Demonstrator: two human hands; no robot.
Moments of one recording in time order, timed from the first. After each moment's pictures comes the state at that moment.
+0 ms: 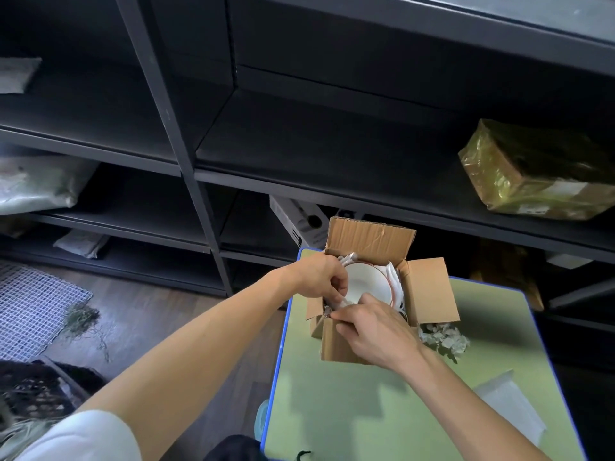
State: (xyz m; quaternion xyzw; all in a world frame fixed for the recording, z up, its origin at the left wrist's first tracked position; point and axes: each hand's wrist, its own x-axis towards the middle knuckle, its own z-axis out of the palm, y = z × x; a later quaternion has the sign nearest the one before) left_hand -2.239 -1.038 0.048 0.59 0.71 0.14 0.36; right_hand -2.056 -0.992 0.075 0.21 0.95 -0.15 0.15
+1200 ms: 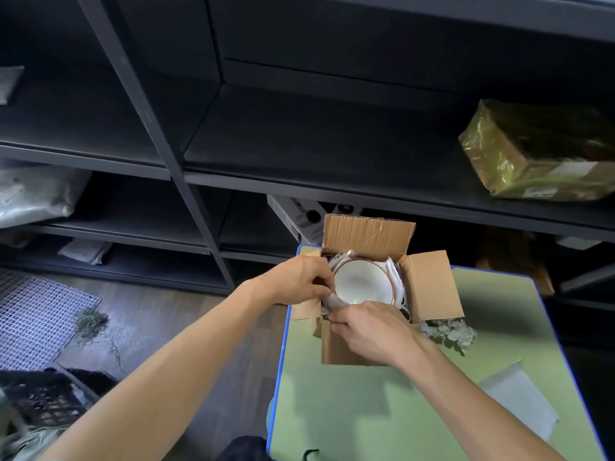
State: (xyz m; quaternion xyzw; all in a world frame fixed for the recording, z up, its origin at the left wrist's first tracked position) left_hand -2.250 -1.060 0.039 0.60 0.71 0.19 0.31; right_hand -2.064 -0.985 0.073 0.17 0.96 -0.13 0.20
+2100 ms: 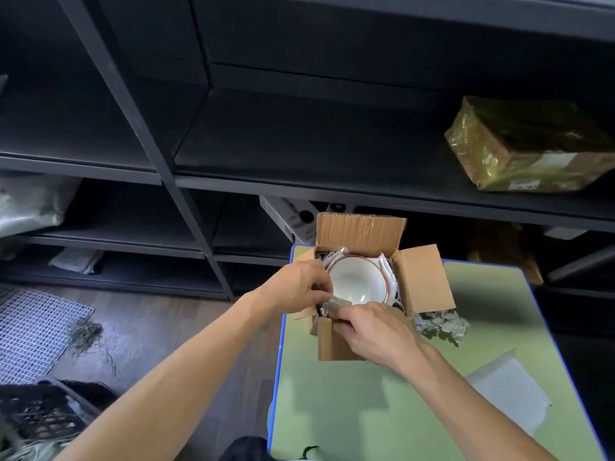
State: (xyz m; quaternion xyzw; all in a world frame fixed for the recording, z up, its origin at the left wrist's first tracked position) left_hand -2.230 -1.066 0.037 0.60 0.73 0.20 0.26; right_hand -2.047 -0.995 0.078 0.22 0.96 -0.12 0.14
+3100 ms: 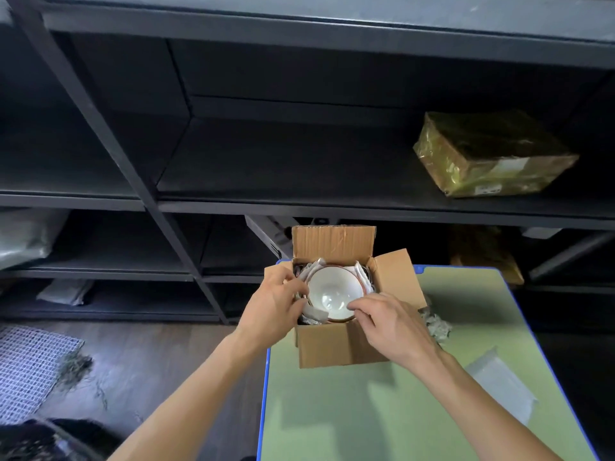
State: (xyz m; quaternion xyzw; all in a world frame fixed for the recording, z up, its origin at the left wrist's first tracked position) left_hand -2.201 -1.085 0.023 0.52 0.80 0.29 0.08; right_hand -2.002 -0.952 0.069 0.28 0.94 -0.17 -0.03
